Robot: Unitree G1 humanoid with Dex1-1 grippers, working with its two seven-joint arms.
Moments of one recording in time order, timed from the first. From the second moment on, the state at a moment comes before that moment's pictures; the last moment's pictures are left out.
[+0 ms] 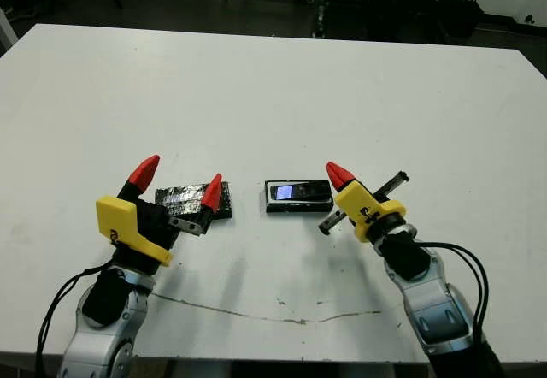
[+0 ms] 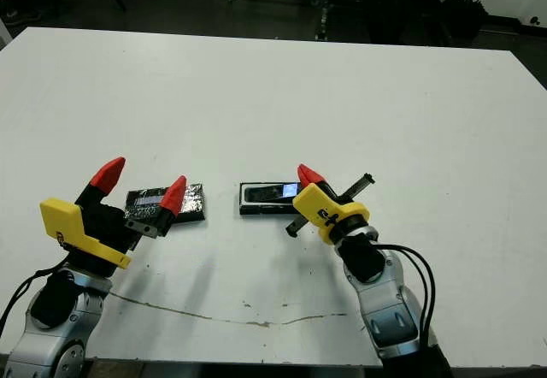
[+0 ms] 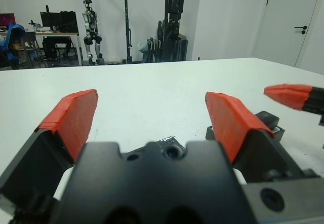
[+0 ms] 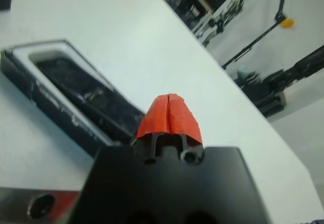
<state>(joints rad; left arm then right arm) 0.18 0.20 -0.01 -0.41 -0.23 0.05 -0.24 -0.11 -0.28 0.26 -0.11 -0.40 0.16 0.24</state>
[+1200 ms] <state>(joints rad) 0.19 0.20 -0.02 -0.43 -0.24 0.05 -0.24 -0.03 -0.29 0.29 -0.18 -0.32 0.08 0.28</state>
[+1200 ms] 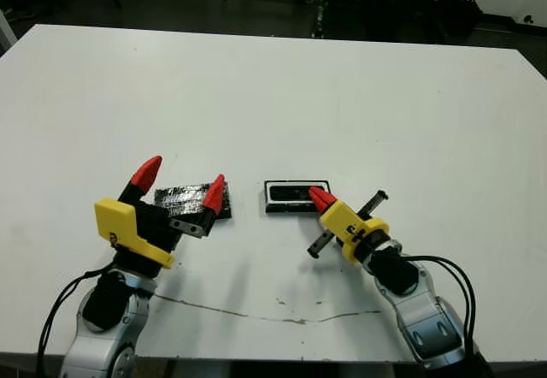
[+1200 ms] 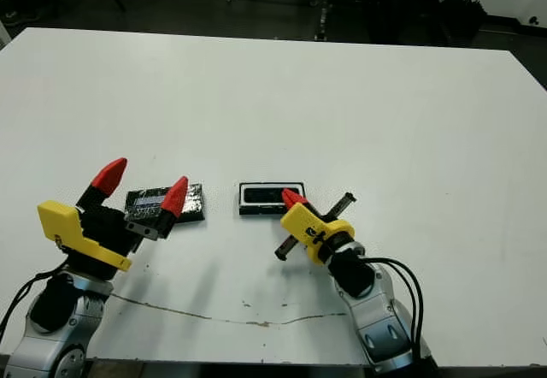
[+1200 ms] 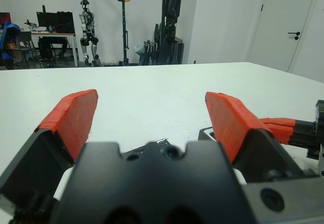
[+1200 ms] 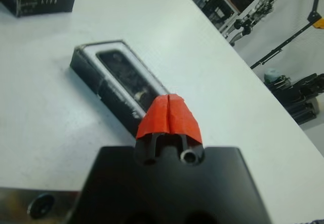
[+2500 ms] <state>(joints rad) -0.63 0.79 -0.14 0.36 -0.34 0.19 -1.47 0.33 -0.39 -0.18 -0.54 0.48 0.17 0.44</state>
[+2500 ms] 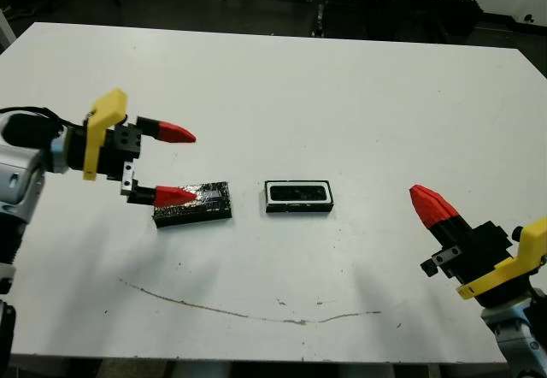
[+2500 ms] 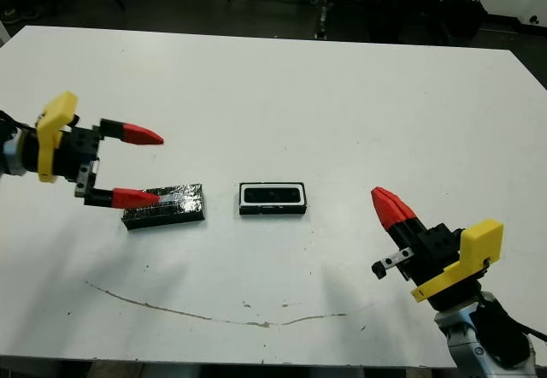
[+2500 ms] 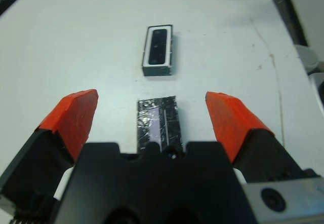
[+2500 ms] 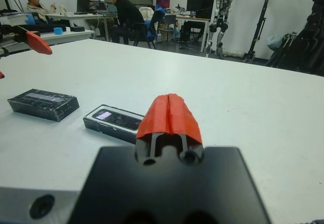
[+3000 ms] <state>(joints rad) -0.61 0.75 -0.18 0.44 -0.20 0.09 -1.38 0.33 -0.39 -0.18 -0.54 0.48 0.17 0.43</state>
